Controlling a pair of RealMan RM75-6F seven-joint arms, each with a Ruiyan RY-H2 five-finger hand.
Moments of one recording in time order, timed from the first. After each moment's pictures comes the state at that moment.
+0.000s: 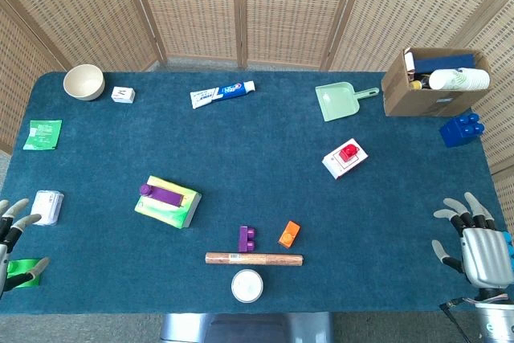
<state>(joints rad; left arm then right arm) 0.05 -1.08 0.03 -1.68 1.64 1.67 0.08 0.04 -1.17 0.07 -1.59 -1.51 1.53 0.01</state>
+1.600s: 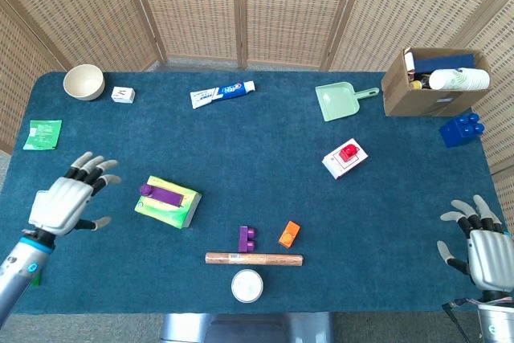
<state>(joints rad) -0.36 -1.05 -0.10 -1.70 1.55 1.14 0.04 0.02 -1.17 0.08 -1.62 -1.47 1.54 -0.01</state>
